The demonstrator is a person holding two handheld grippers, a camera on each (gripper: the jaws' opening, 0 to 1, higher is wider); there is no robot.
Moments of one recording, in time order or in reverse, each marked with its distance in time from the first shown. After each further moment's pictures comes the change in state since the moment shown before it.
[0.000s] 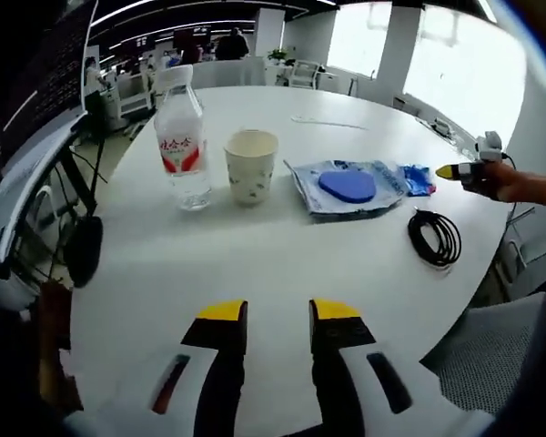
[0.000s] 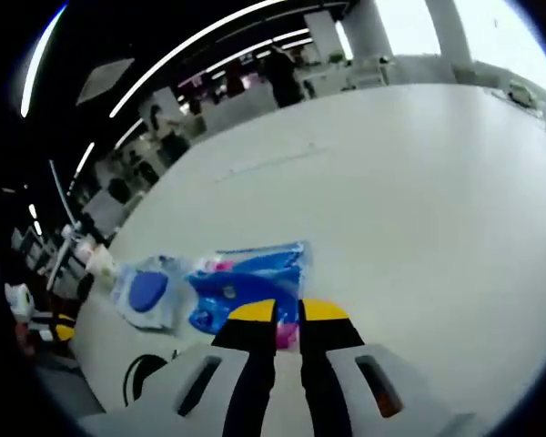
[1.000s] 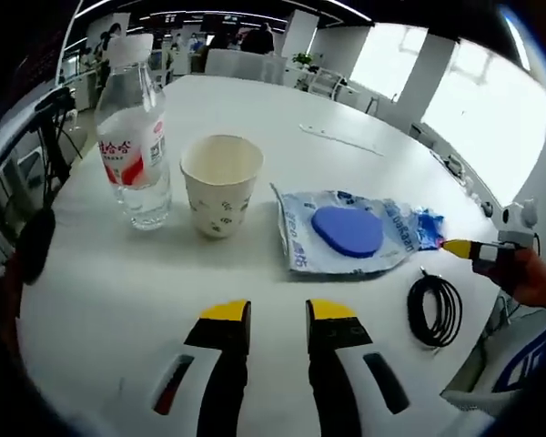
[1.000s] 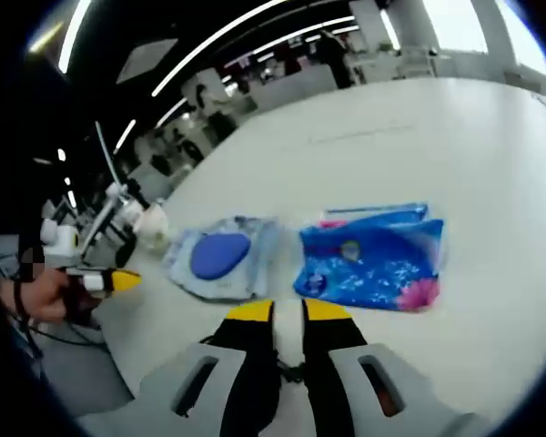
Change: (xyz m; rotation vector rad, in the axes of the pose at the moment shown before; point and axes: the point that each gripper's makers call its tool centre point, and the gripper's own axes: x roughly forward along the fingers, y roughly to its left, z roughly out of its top) left arm 0.068 -0.022 0.040 -0.264 -0.020 0.010; right arm 0.018 0.108 -0.042 -0.059 0.076 0.213
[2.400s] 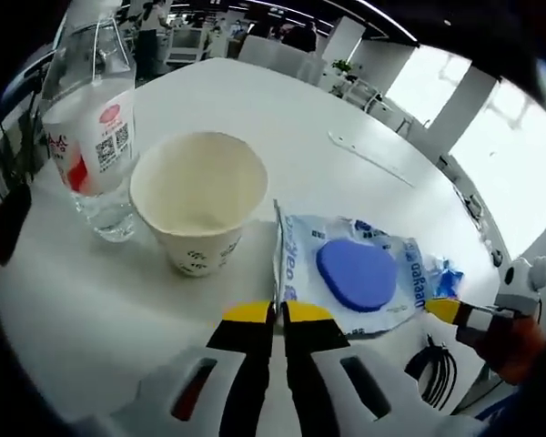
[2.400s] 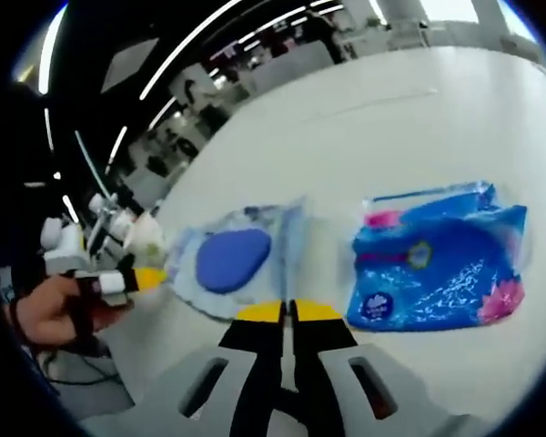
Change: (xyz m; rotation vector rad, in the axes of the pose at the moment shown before) left arm 0.049 -0.010 0.030 -0.179 -0.006 0.034; right arm 0.058 0.013 -0.003 0.098 0.069 0.000
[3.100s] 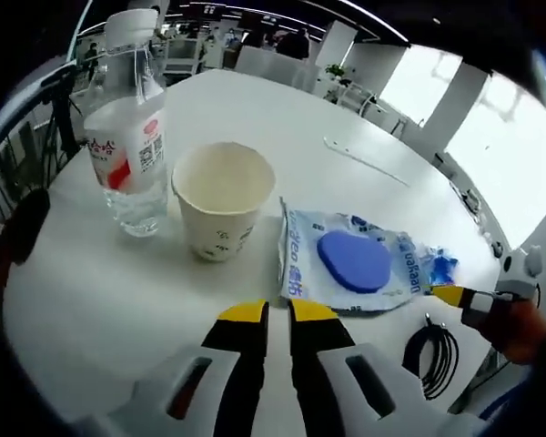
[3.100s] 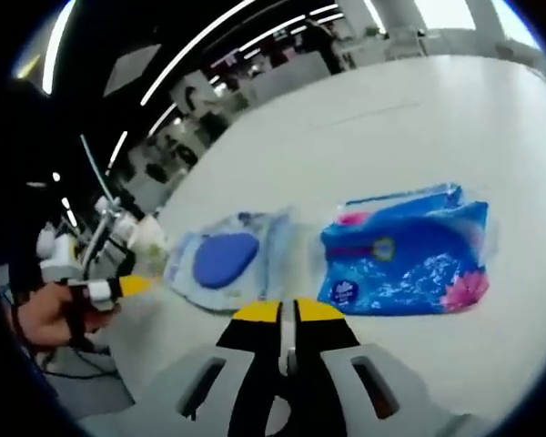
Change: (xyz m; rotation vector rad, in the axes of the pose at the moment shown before) left arm -0.042 0.007 -0.015 0.067 -0.033 -0.003; right arm -0.038 -0.017 0.003 0.031 -0.082 0.003
